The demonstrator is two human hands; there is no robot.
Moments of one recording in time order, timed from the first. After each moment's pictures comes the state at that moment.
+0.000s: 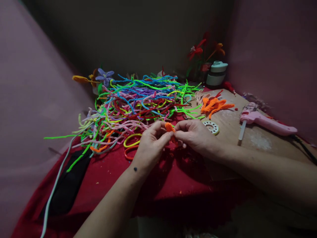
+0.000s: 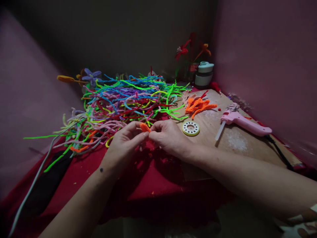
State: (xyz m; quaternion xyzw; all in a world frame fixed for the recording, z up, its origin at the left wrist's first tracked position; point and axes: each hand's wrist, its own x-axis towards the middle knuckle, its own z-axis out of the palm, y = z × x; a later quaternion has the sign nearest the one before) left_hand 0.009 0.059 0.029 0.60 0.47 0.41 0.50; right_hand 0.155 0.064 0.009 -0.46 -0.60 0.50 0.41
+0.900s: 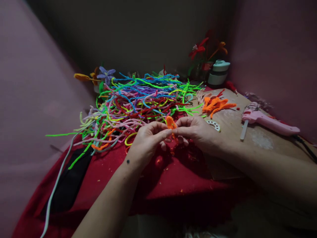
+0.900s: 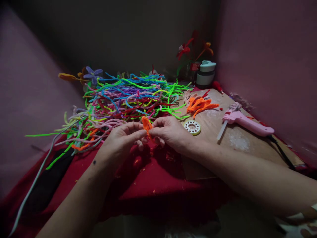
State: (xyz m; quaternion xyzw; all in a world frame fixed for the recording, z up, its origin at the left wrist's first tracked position) left_hand -0.005 0.064 0.033 0.58 0.48 0.36 0.54; right_hand 0.157 0.069 0.016 -0.41 -0.55 0.60 0.41
